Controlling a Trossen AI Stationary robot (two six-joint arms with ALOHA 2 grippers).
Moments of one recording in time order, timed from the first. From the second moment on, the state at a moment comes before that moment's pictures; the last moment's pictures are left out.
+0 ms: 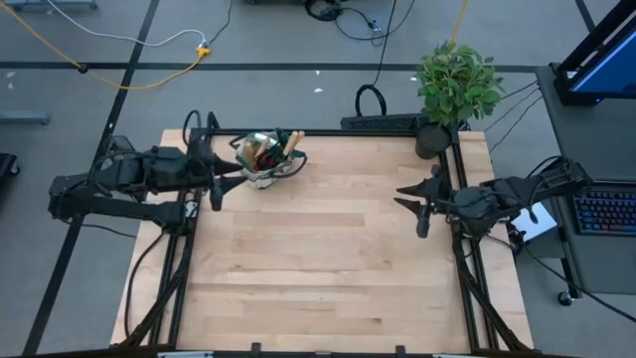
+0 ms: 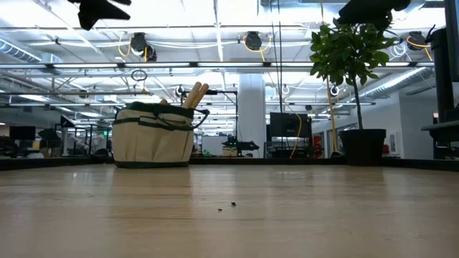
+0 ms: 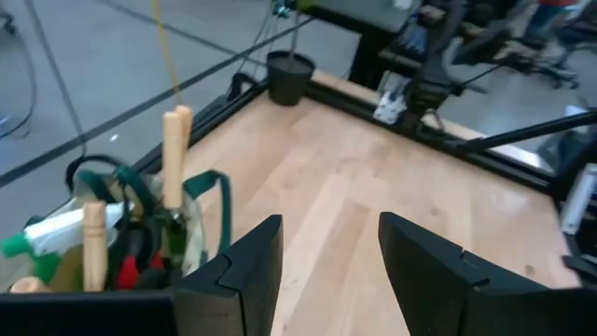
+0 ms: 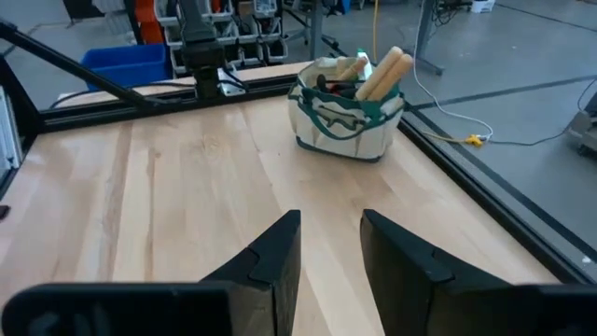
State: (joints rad) left arm 0.09 0.66 0.89 -0.59 -0.20 -0.32; right arm 0.33 0.70 0.75 -0.45 0.60 0.28
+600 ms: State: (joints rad) left arm -0.15 0.50 0.46 0.03 -0.16 -0.29; right arm 0.33 0.53 0.55 -0.39 0.33 0.37
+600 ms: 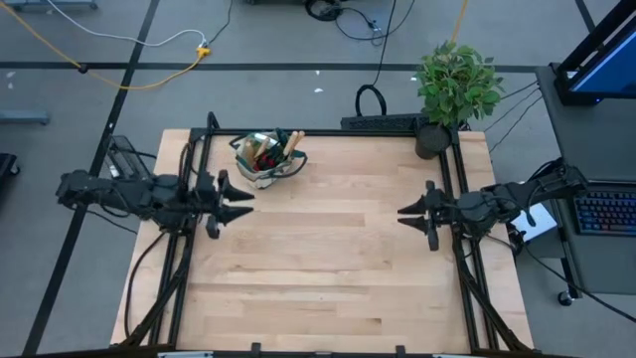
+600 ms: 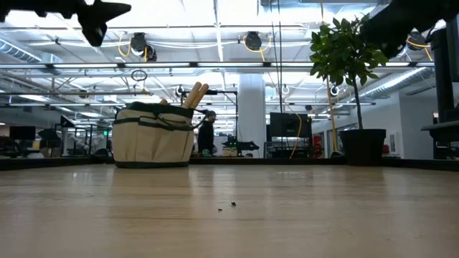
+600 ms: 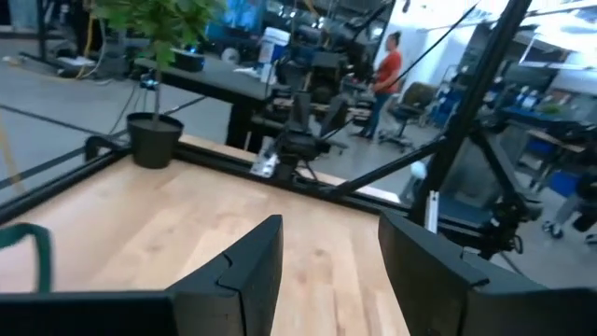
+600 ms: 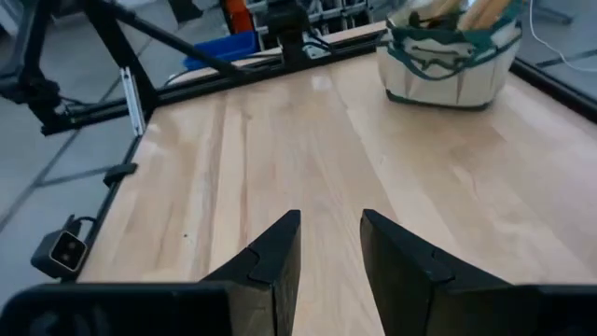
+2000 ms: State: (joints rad) left arm -0.11 0.22 0.26 -0.10 -0.11 -0.17; right arm 0.33 0.15 0.23 -0.20 0.21 0.47
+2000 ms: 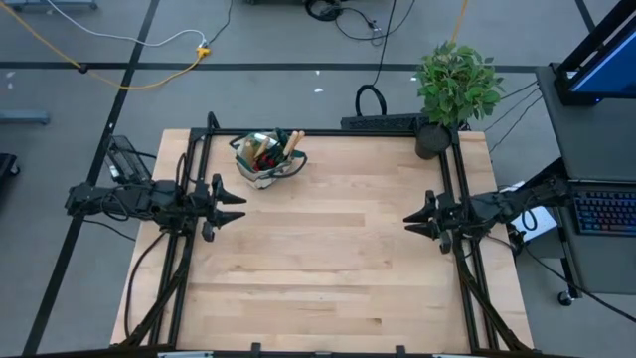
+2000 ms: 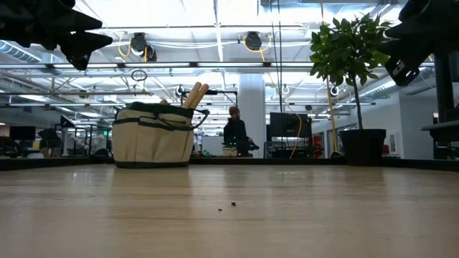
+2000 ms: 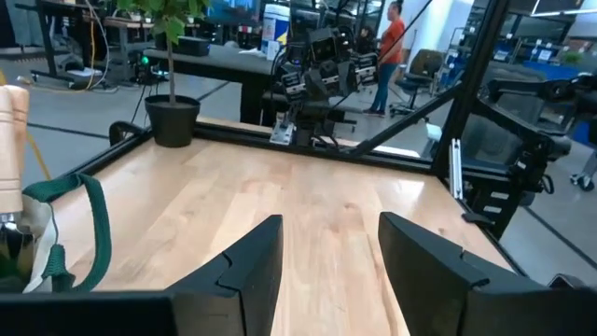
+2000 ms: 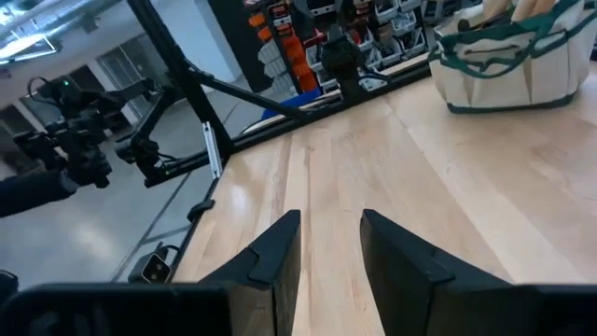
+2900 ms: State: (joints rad) left arm -0.11 0.10 0.02 0.09 -0.10 -0.22; right arm 0.33 0.06 0.22 -0.25 0.34 0.28
